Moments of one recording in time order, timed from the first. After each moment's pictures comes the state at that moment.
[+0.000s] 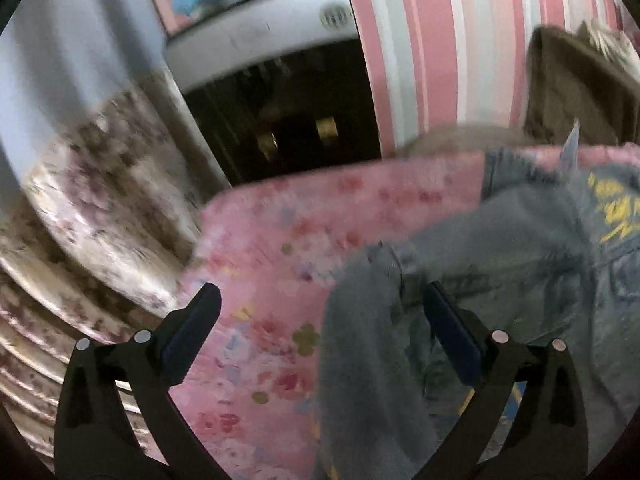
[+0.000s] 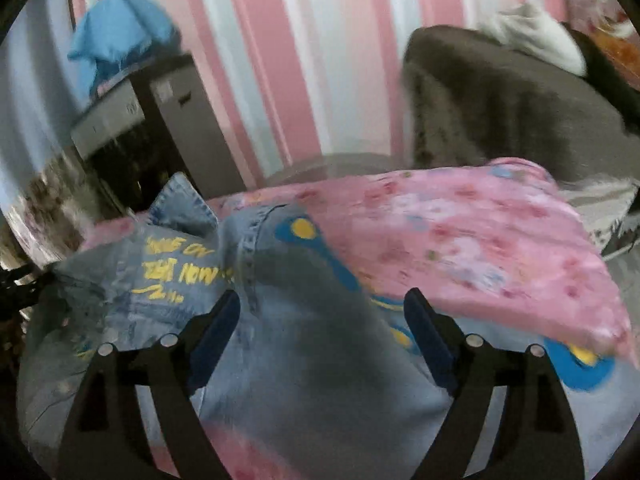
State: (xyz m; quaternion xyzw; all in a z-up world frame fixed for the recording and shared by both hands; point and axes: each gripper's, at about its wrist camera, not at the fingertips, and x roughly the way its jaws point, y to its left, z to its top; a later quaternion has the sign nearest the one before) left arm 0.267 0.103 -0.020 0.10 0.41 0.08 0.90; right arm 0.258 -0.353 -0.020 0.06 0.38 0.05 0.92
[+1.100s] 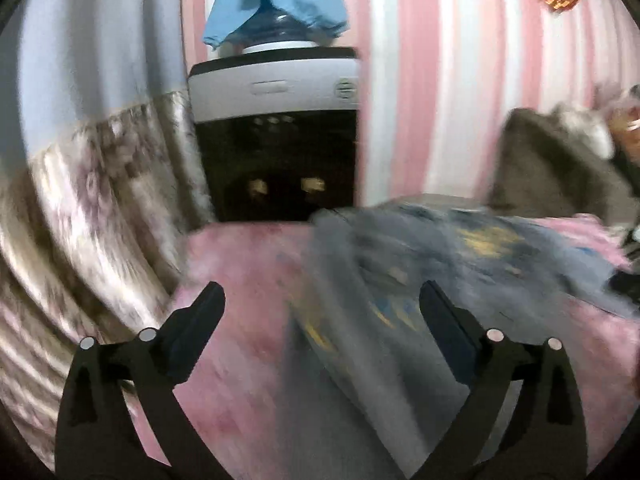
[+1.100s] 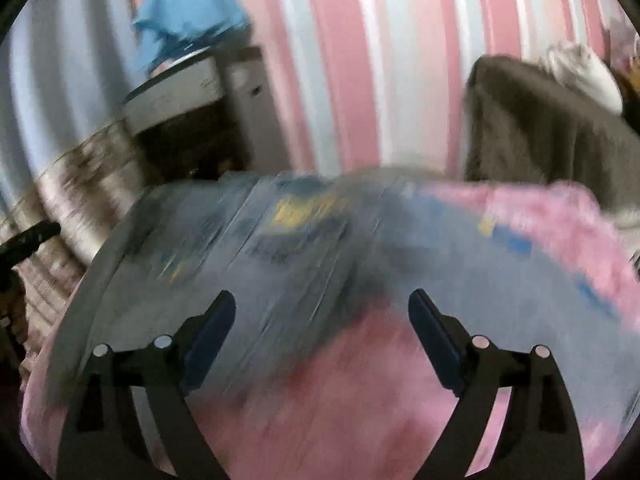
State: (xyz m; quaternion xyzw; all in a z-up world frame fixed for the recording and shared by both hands) left arm 0.164 0.117 0.034 0.00 0.29 0.01 0.96; right arm 0.174 -0.257 -0.019 0.04 0.34 0.12 0.93
